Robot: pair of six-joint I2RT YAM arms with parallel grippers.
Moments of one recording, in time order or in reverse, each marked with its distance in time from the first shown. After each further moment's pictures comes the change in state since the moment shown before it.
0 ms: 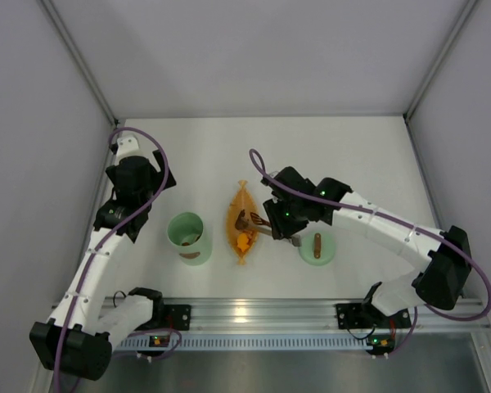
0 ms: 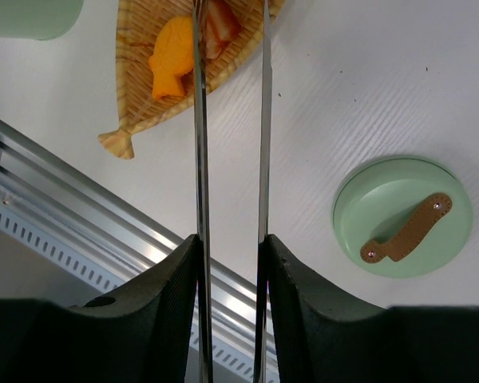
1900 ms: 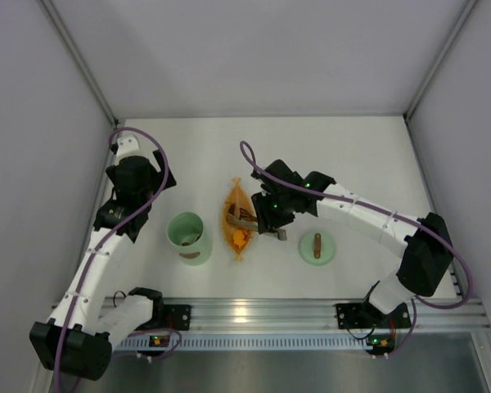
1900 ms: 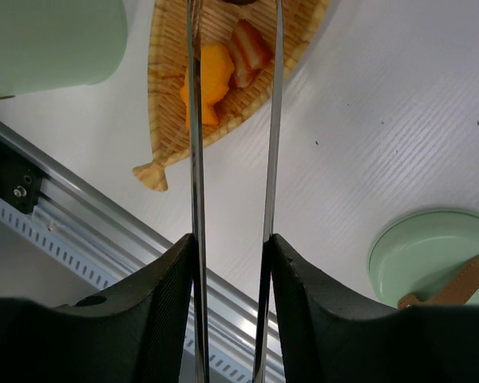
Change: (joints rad) left arm 0.000 0.000 0.000 0.000 0.003 0.000; right arm -0.029 0.129 0.042 0.105 -0.098 0.037
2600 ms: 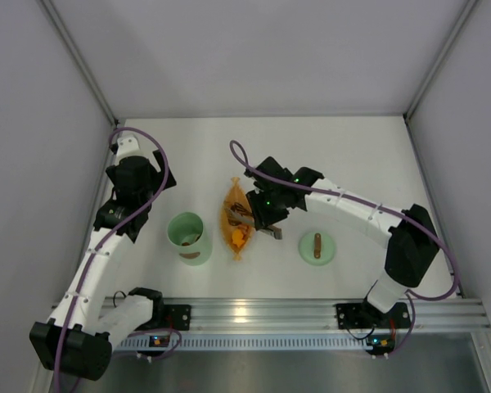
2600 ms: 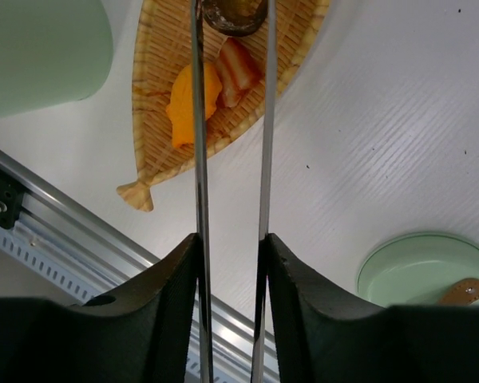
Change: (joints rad) left arm 0.000 0.000 0.000 0.000 0.000 0.000; right arm 0.000 0.100 0.086 -0.009 0.022 -0.037
